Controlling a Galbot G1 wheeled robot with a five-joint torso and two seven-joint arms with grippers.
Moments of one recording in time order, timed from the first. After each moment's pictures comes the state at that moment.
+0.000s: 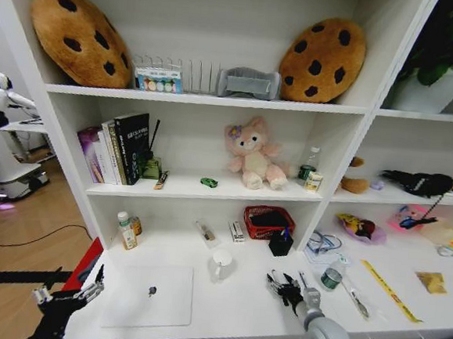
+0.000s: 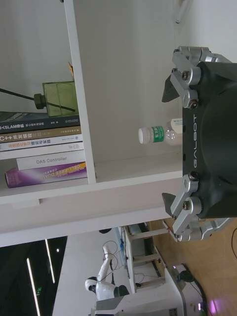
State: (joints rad) left arm 2.01 -1.56 -0.94 -2.41 -0.19 0.04 0.04; right arm -1.41 0.94 0.37 1.75 0.60 -0.25 0.11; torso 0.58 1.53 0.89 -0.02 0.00
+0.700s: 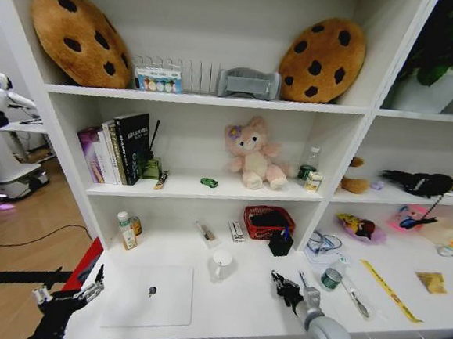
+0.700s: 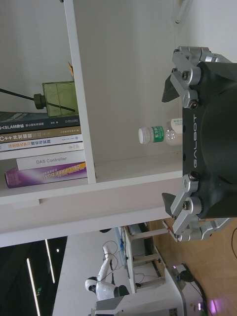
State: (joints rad) left arm 2.01 -1.56 -0.94 -2.41 -0.19 0.04 0.04; right arm -1.44 0.93 0.39 1.79 0.62 -0.26 0.09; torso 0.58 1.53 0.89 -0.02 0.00
